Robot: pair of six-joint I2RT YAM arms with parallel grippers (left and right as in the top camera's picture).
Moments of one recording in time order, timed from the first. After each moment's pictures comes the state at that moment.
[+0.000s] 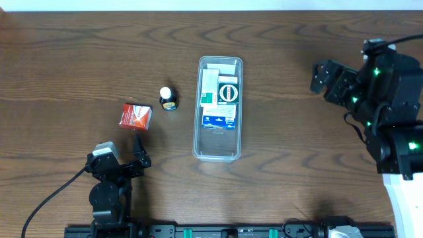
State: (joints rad) left arm 0.05 0.01 0.09 -0.29 -0.09 -0.22; right arm 0.10 1.12 1.33 -0.82 -0.02 0.46
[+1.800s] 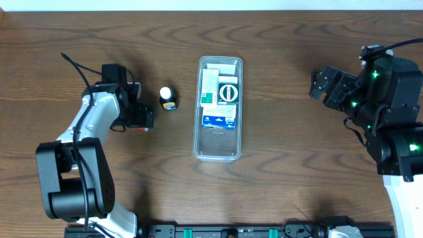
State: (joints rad) left arm 0.08 1.78 1.10 -0.73 0.01 0.10; right arm 0.10 1.12 1.33 -0.87 -0.03 0.46
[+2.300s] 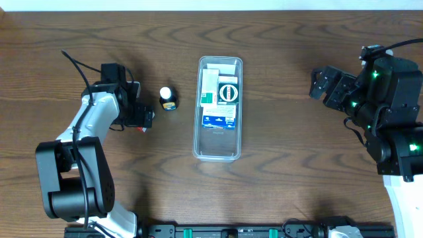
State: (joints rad) left arm 0.09 1.78 1.10 -0.73 -0.01 0.16; right arm 0.10 1.12 1.33 -0.87 -0.03 0.46
